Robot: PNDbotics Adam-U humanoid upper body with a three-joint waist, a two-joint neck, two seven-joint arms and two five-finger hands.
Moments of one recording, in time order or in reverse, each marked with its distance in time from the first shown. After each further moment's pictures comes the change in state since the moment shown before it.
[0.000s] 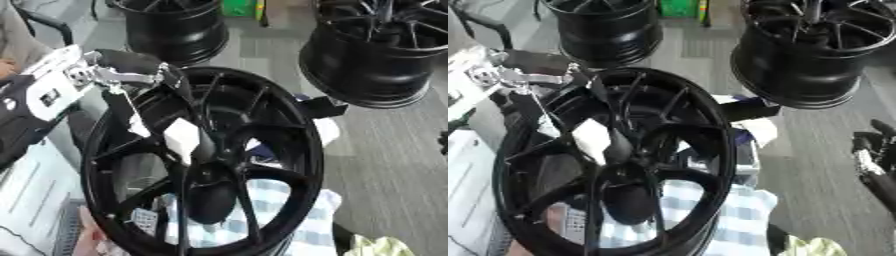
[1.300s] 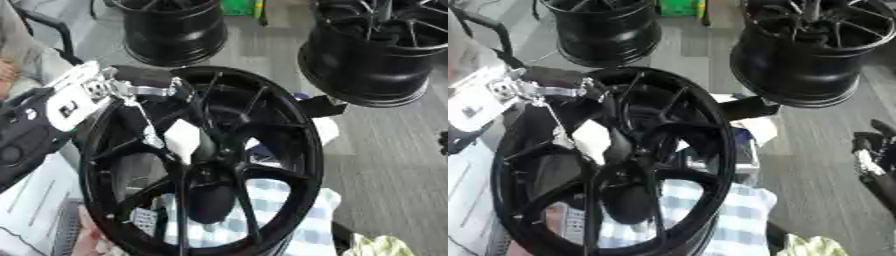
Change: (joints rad) left arm 0.011 -0.032 -0.045 0.014 0.080 0.012 -0.012; right arm 0.000 0.000 0.000 0.000 0.000 0.002 0.003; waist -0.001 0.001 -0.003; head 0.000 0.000
